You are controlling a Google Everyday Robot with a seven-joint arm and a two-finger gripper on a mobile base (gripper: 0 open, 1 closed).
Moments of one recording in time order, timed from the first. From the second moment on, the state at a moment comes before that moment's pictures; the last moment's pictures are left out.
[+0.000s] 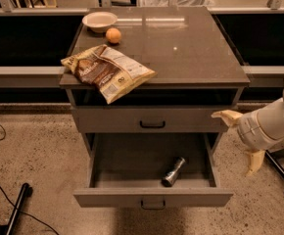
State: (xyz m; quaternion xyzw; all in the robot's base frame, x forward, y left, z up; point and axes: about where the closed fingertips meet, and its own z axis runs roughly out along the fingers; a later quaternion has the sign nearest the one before) arm 0.483 -0.251 0.715 -0.81 0.54 0.00 0.22
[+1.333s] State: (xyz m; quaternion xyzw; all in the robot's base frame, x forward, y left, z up) arm 0.564 -0.219 0.598 -0.83 0.52 -0.06 0.19
